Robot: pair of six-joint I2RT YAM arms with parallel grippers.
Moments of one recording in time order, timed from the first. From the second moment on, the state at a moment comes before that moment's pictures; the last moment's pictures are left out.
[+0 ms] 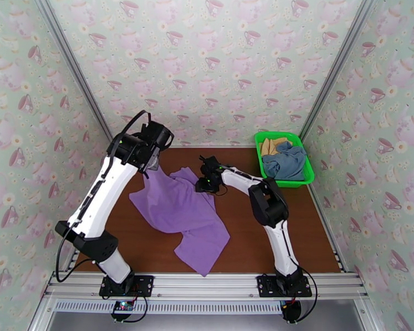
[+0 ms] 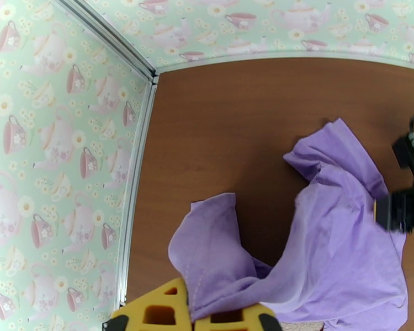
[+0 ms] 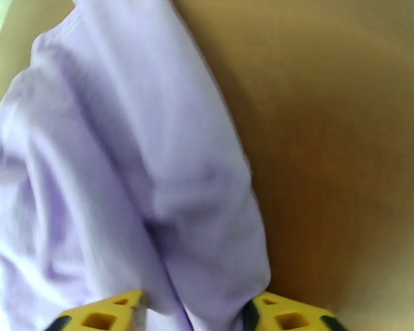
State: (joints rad) left arm -0.52 1.69 2.14 -1.57 -0.68 -0.36; right arm 0.59 2.33 1.84 -0.65 -0.27 0.42
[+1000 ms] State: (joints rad) left arm -0.45 1.60 1.58 -1.37 -0.62 -0.45; right arm 0.32 1.82 1.45 -0.77 0.18 0.47
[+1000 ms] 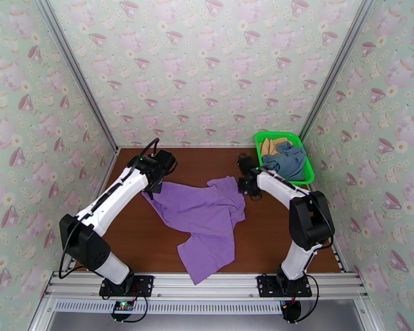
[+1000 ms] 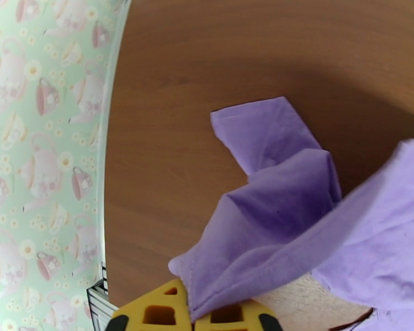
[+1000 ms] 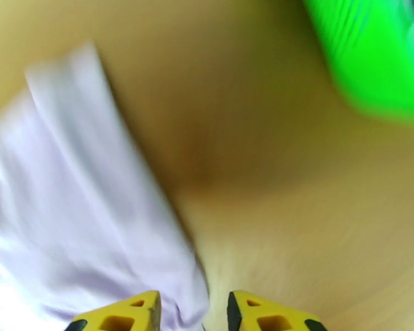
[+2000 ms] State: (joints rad) left arm -0.44 1.60 1.57 -1.34 -0.60 -0.45; right arm 0.30 2.31 1.87 -0.84 0.04 0.40
